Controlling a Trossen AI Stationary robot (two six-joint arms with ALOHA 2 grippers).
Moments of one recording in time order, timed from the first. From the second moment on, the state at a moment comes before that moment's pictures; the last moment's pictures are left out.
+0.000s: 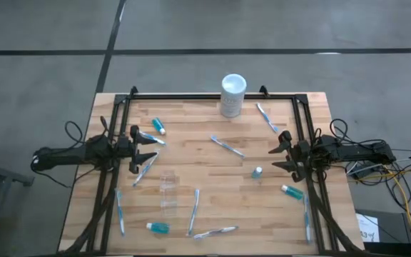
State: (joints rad) left arm 0.03 0.03 0.01 0.07 -0.05 -0.03; right arm 0.05 0.05 0.01 0.21 -0.13 0.12
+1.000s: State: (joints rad) left arm 0.03 0.03 0.01 0.07 -0.05 -0.03; right arm 0.05 0.05 0.01 0.21 -0.08 0.13
